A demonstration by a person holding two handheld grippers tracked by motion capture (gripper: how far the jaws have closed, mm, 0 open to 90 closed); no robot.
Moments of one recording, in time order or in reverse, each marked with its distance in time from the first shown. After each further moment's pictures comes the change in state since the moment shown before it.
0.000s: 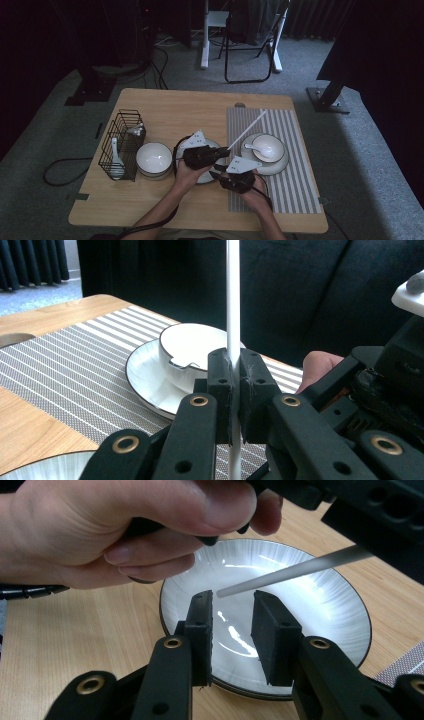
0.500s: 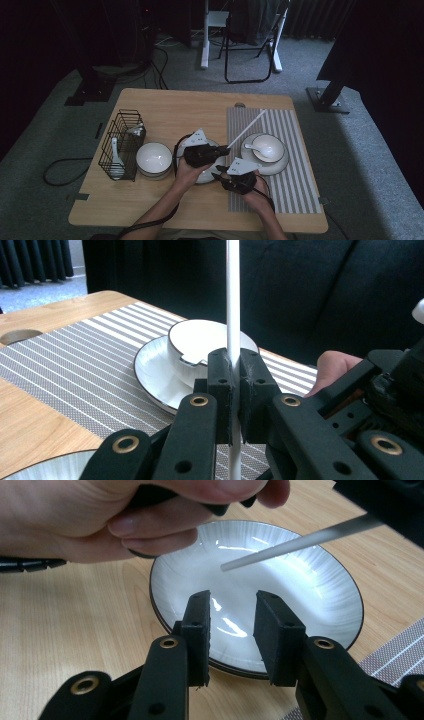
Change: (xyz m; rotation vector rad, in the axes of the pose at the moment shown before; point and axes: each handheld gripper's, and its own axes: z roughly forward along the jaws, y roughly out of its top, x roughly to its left) left arm 0.008 0.000 0.005 0.016 0.018 0.003; right arm -0.001 -0.008 0.000 0.045 -0.023 -0.019
